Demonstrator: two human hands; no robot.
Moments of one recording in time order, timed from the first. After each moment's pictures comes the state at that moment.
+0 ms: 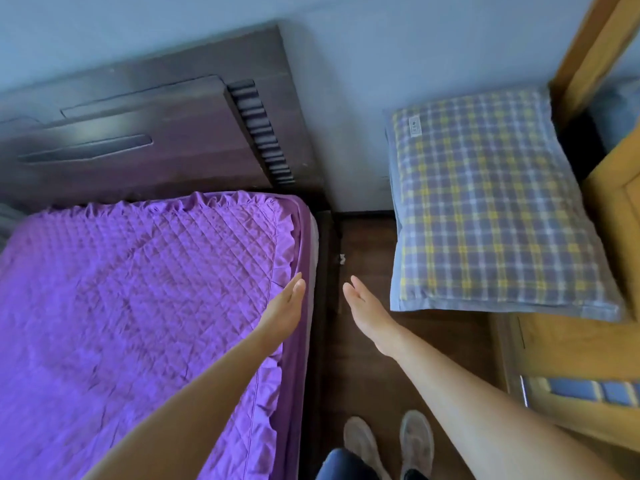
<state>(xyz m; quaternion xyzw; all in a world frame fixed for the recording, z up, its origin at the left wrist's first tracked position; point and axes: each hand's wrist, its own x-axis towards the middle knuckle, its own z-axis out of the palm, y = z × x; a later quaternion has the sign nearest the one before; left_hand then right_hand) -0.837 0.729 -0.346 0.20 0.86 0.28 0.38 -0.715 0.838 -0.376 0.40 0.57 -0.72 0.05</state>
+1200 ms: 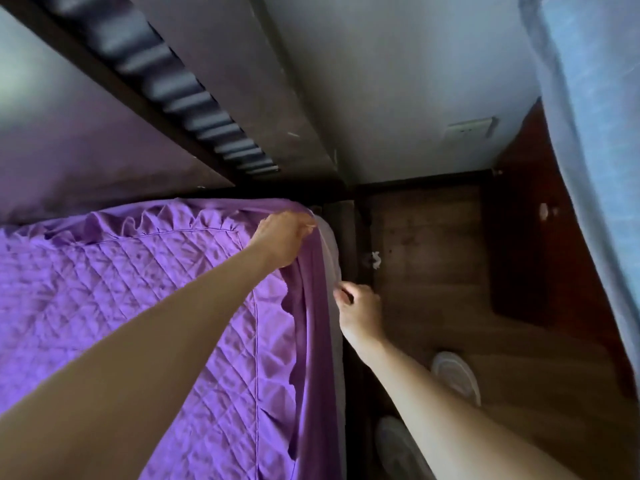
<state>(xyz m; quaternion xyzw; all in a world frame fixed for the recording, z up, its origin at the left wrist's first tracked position) -1.204 0.983 -0.639 0.46 0.85 -0.05 0.26 -1.036 0.960 -0.715 0.52 0.60 -0.60 0.01</state>
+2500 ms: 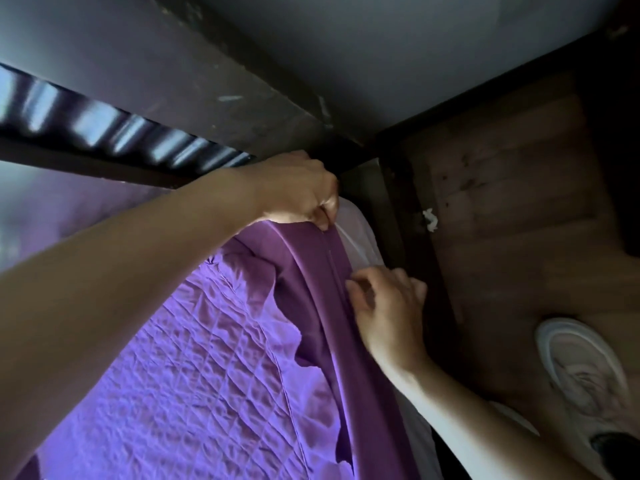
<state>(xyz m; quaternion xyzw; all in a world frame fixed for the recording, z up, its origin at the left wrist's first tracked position) -1.247 1.088 -0.681 0.72 0.48 -0.41 0.30 -1.079 0.953 -0.768 0.53 0.65 -0.52 -0.17</state>
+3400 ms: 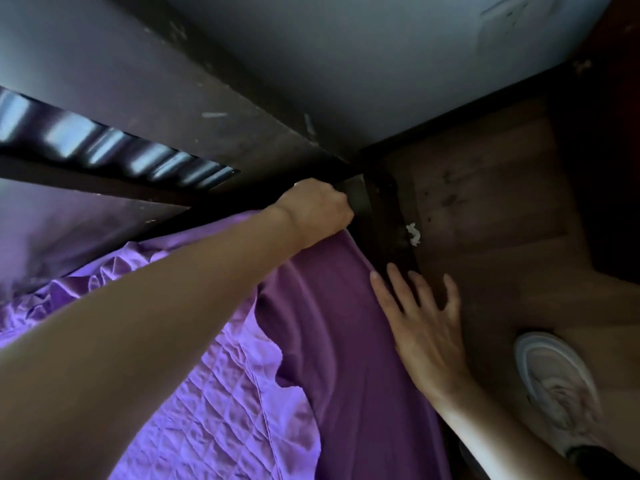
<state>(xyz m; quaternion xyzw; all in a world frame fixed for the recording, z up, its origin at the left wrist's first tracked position) -1.208 1.082 -0.719 0.74 0.41 -0.52 0.12 -1.020 0.967 -0.811 0.39 0.87 -0.30 0.01</state>
